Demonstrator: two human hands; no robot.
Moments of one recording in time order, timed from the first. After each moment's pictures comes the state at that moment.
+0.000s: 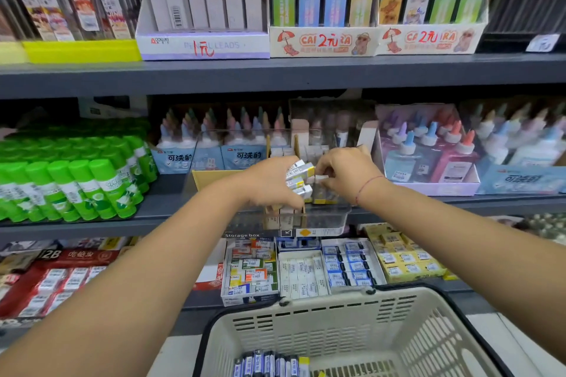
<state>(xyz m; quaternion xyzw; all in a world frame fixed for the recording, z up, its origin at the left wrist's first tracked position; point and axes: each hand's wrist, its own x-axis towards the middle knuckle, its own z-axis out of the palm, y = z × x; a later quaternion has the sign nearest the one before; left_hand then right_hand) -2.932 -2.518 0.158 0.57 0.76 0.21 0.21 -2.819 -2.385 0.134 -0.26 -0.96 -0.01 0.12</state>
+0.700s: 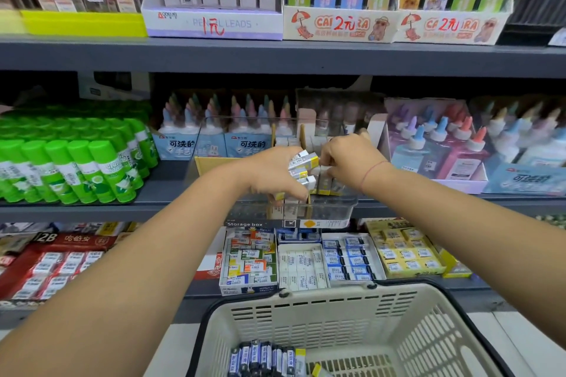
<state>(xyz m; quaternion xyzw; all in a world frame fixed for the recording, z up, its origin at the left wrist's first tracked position) -2.946 -2.515 0.148 0.56 0.73 0.27 0.29 -2.835 -2.386 0.141 -0.26 -0.96 -0.11 0.04</state>
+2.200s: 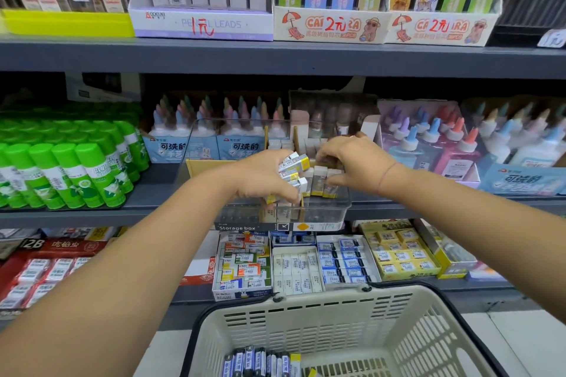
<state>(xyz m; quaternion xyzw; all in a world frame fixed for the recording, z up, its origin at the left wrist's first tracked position) -2.945 -2.521 0.147 0.54 0.71 0.31 0.33 -2.810 -2.369 0.142 -0.15 -0.98 -0.04 0.08</state>
